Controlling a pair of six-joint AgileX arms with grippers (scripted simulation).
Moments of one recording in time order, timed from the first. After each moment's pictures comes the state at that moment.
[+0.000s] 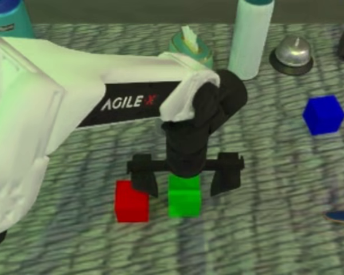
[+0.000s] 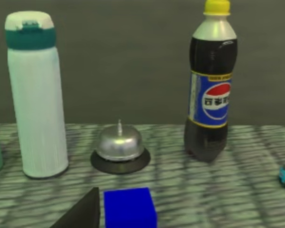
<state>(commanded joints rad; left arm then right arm) -0.79 2.18 1.58 -0.97 0.00 -0.78 0.01 0.00 0.00 0.00 0.00 0.00</state>
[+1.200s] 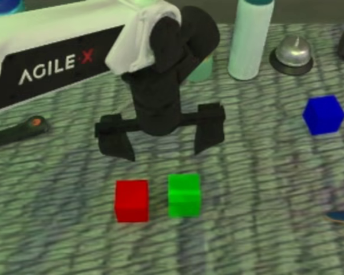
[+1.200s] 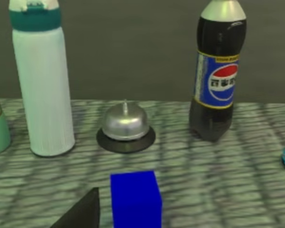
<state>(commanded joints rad) -0.71 1.98 1.63 -1.12 -0.01 -0.77 0.02 0.15 0.15 -0.11 -0.01 0.00</state>
